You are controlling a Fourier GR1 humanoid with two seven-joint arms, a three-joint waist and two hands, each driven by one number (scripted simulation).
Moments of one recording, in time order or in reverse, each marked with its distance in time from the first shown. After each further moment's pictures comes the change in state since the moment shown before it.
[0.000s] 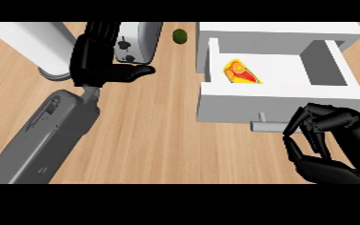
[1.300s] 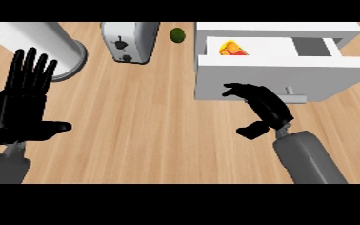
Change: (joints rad) left arm 0.501 0.167 0.262 -0.186 0.027 -0.375 -0.068; right arm -0.313 0.028 0.254 0.828 0.792 -0.273 -0.379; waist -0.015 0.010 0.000
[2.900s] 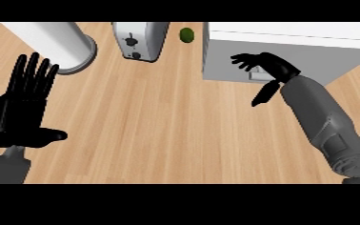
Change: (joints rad) left arm 0.016 -0.058 0.082 0.050 -0.073 -0.171 0.013; right arm -0.595 -0.063 -0.243 0.973 -0.003 0.024 -0.455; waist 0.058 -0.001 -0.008
